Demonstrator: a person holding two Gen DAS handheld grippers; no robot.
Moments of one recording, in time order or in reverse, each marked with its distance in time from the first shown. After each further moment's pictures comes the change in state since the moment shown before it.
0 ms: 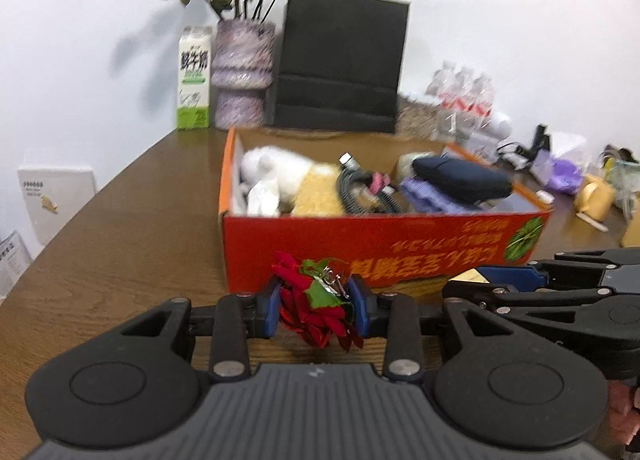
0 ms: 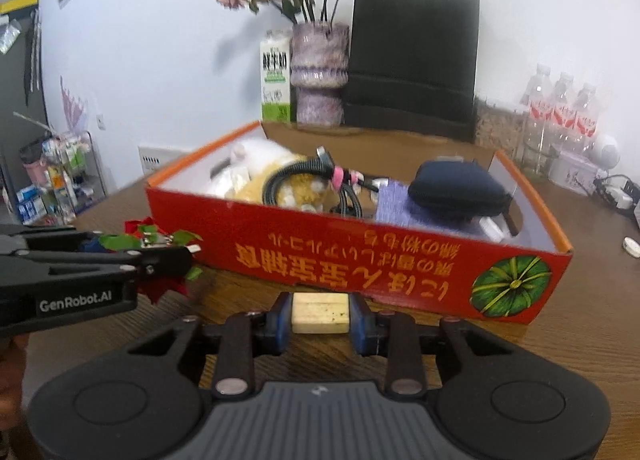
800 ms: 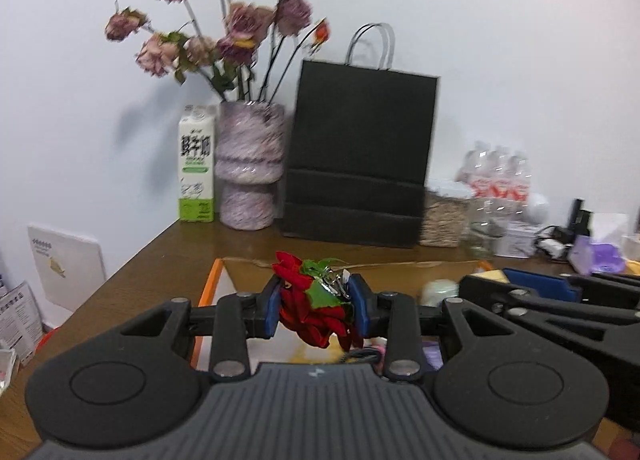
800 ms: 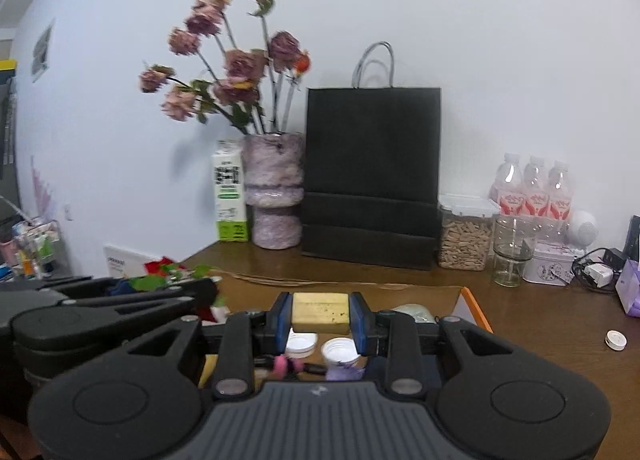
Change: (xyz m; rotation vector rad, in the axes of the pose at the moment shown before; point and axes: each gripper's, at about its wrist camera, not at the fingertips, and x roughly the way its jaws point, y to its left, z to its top) left arm 0.081 -0.017 0.095 -0.035 -0.176 0.113; right arm 0.033 -0.035 0.098 0.067 -0.249 -0.103
